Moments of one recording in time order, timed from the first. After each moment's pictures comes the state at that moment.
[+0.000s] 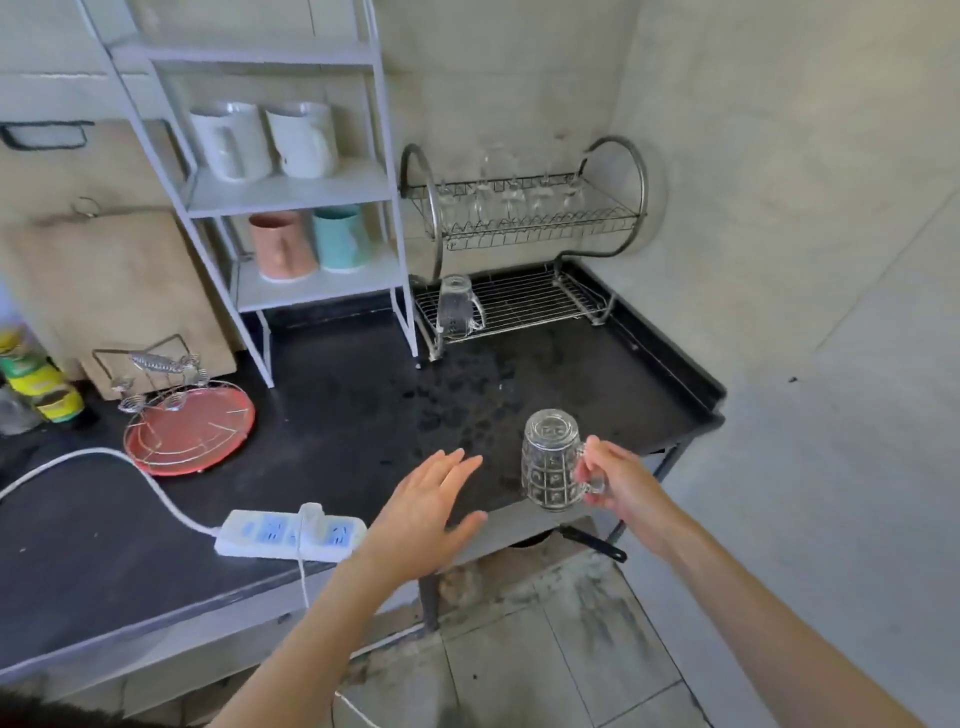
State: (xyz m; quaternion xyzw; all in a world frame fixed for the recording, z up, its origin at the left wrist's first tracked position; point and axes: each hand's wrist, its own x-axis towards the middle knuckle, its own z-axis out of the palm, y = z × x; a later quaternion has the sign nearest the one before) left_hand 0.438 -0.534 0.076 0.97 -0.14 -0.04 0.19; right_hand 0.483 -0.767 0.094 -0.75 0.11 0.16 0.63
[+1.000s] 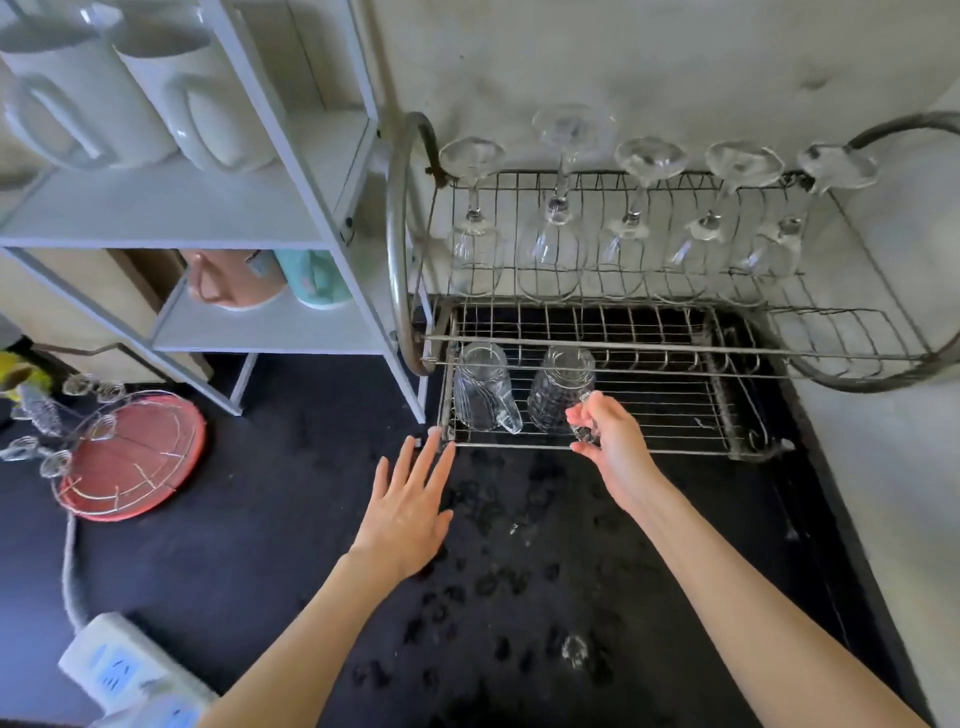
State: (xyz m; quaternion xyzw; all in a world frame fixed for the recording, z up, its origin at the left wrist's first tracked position) left_hand 0.757 -0.556 0.017 0.97 0.14 -0.17 0.06; right_hand 0.924 -0.723 0.023 -0.69 0.09 0.28 0.66
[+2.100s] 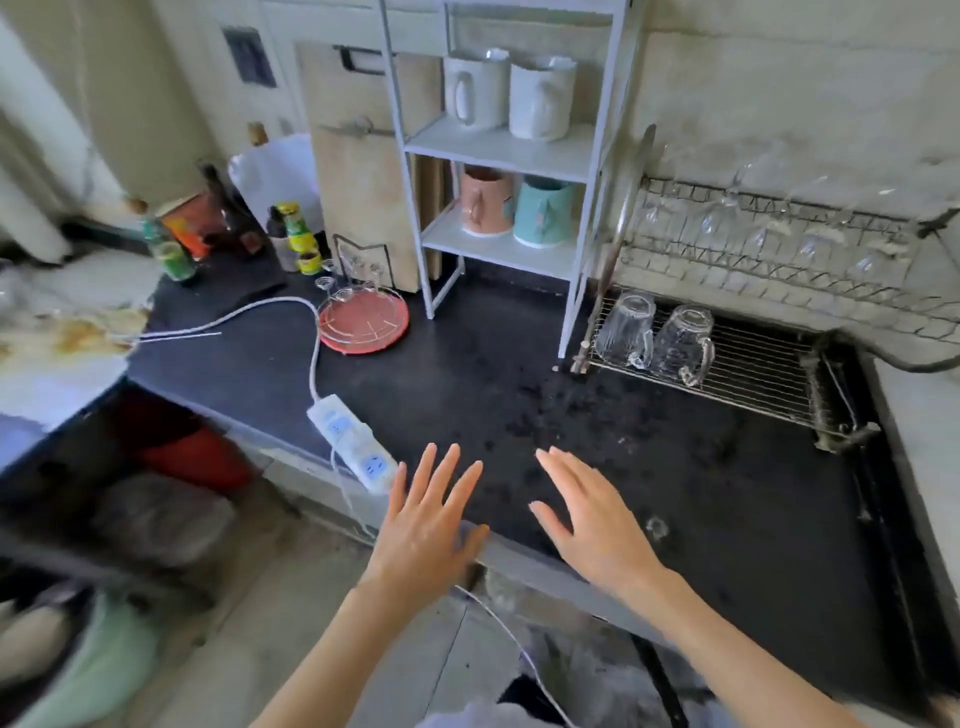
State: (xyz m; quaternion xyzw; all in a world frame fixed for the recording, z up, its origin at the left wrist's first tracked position) left_hand 0.465 -0.626 0.045 0.97 0.24 0.03 0.05; right_hand 0.624 -0.760 0.063 -0.83 -0.52 0.13 0.16
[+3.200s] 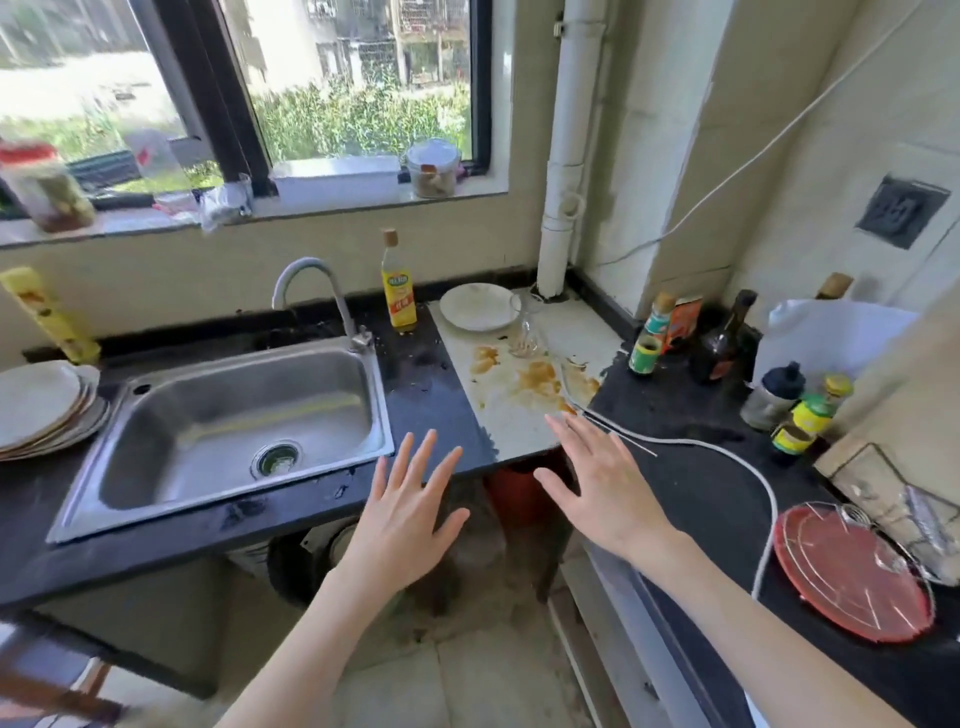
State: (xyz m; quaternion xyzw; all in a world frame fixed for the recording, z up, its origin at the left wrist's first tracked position) left_hand 0.097 -0.317 0.118 0.75 0.65 0.07 0.03; right_hand 0.319 -0.269 0.145 -0.54 -0.82 0.11 0.13
